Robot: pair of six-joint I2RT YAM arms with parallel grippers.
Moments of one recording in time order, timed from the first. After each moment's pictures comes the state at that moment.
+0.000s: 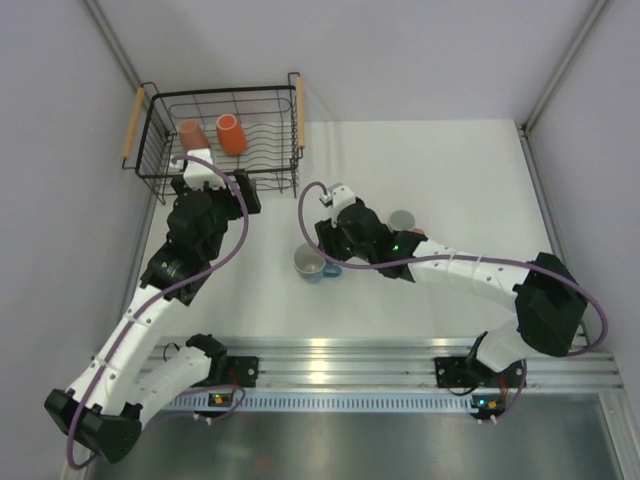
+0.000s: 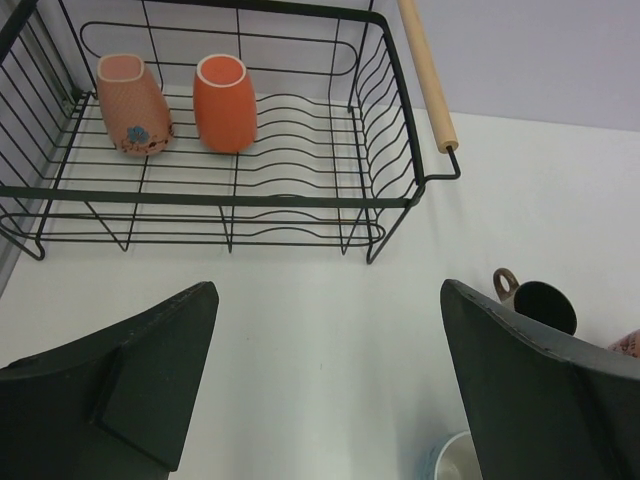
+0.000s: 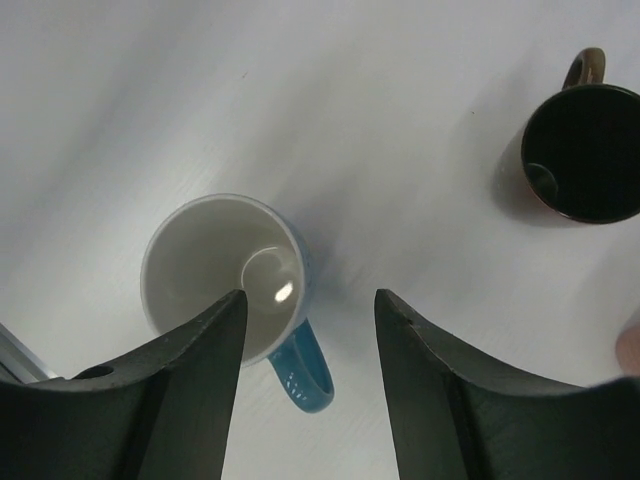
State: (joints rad) left arm -0.43 0.85 0.92 -0.20 -0.40 -0.21; right arm 0.97 1.49 1.03 -0.12 0.20 0.27
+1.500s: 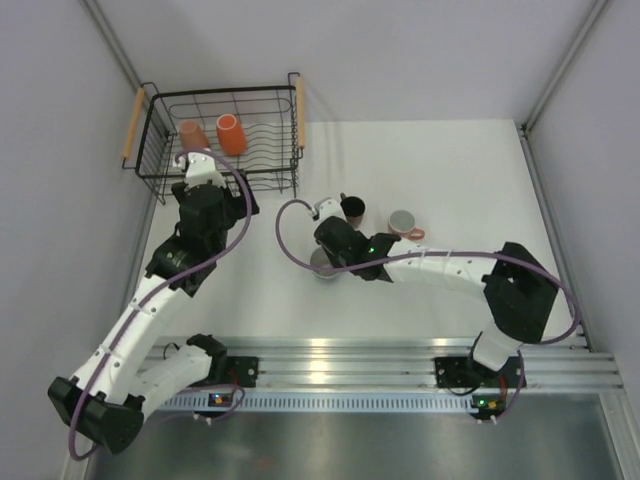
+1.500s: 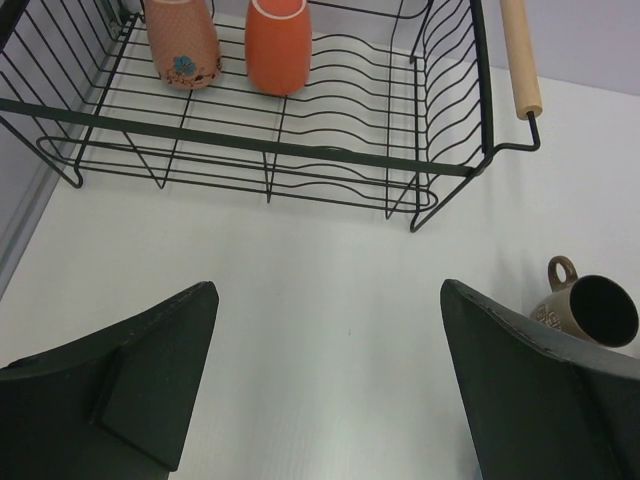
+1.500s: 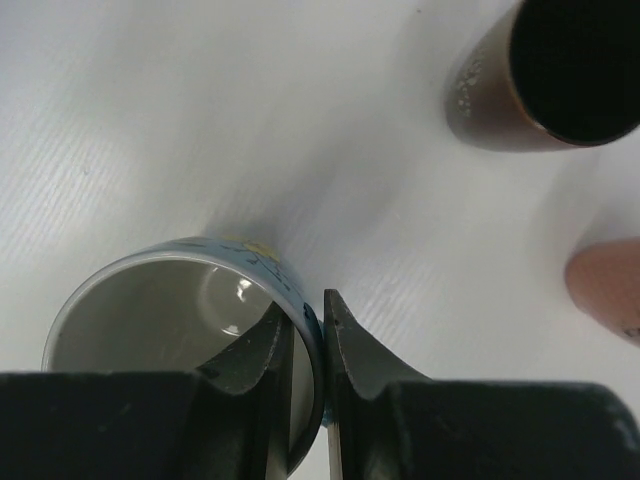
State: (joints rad) left arm -0.43 0.91 0.94 -0.33 -0.51 -0.29; right arm 1.04 1.69 1.14 -0.29 0.40 0.29
